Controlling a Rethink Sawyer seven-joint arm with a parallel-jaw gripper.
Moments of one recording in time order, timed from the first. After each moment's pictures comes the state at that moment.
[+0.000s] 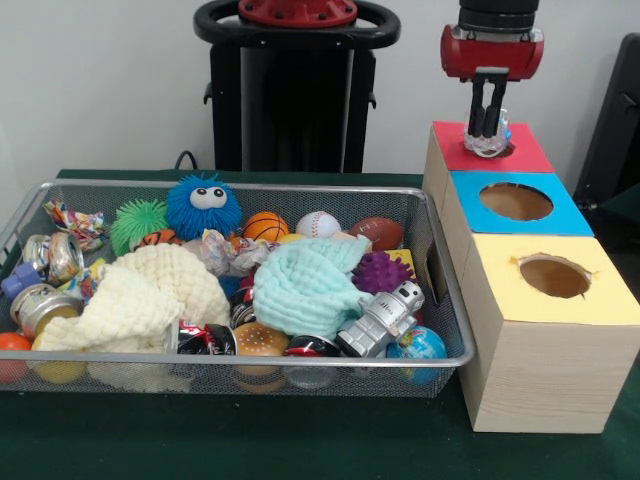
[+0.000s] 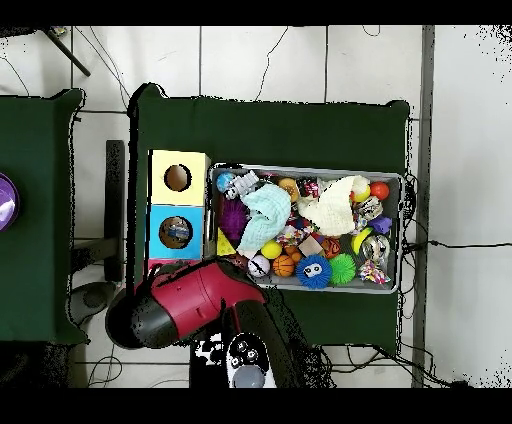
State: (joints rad) arm -0.15 -0.96 0.30 2.02 -0.43 0.45 2.26
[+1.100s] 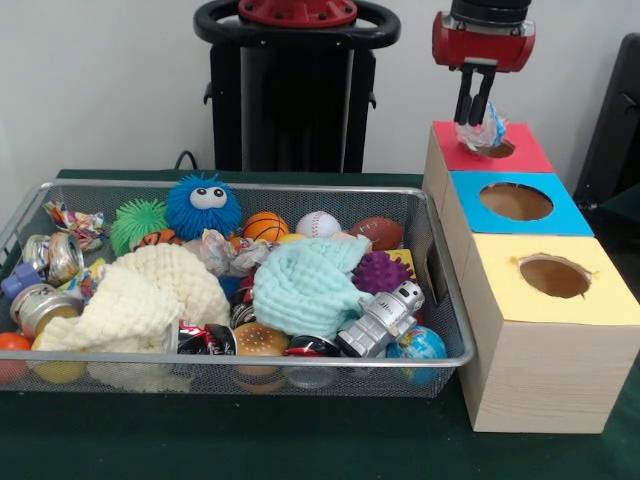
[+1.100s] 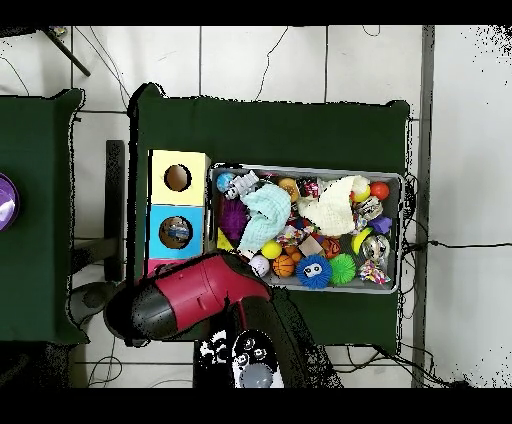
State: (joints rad) arm -0.17 -0.96 0.31 1.99 -0.39 0.60 2.26
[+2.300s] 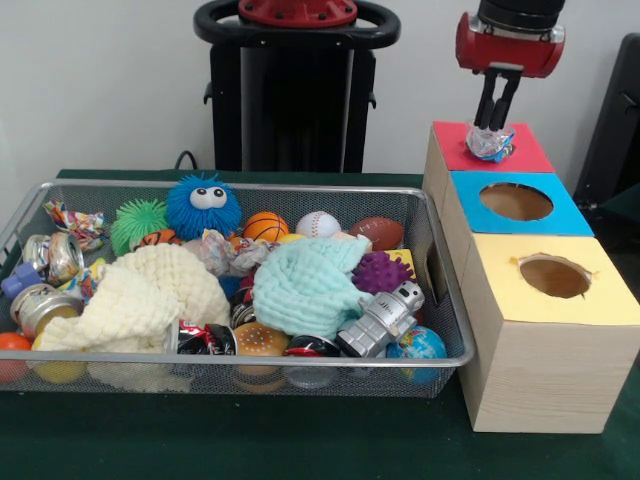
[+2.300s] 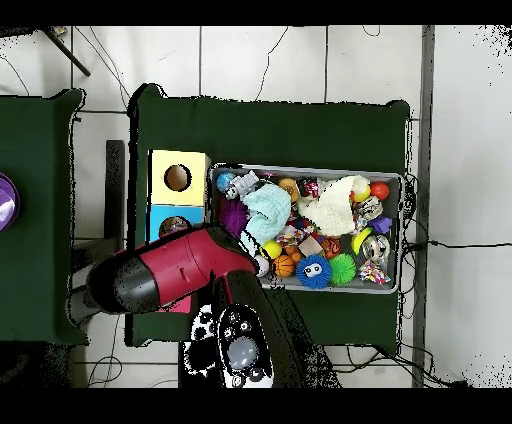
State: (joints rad) arm -0.14 -0.92 0.32 1.86 -0.37 0.74 2.26
